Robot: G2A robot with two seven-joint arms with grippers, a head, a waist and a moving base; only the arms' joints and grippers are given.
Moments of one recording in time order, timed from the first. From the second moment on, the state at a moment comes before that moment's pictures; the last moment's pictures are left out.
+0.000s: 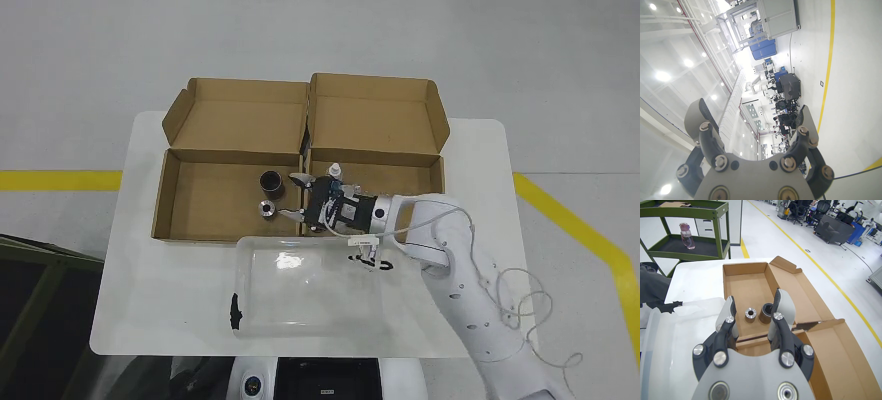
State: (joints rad) left arm -0.36 -0.19 -0.39 -1.44 1.98 -0.36 0.13; right arm -1.04 -1.37 1.13 -1.77 -1.28 -0.81 0.38
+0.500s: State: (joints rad) left arm -0.36 -0.19 -0.39 -1.44 1.98 -0.36 0.13; right arm -1.25 -1.32 1.39 -1.86 -1.29 -0.80 0.21
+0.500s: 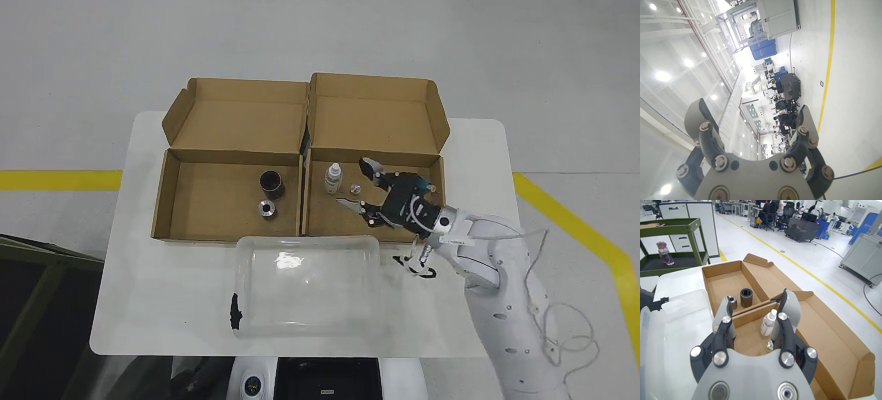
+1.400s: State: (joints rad) left arm -0.36 -0.19 -0.39 -1.44 1.98 -0.36 0.13; right arm -1.53 -1.26 1.70 -1.88 -1.36 -0.62 -0.06
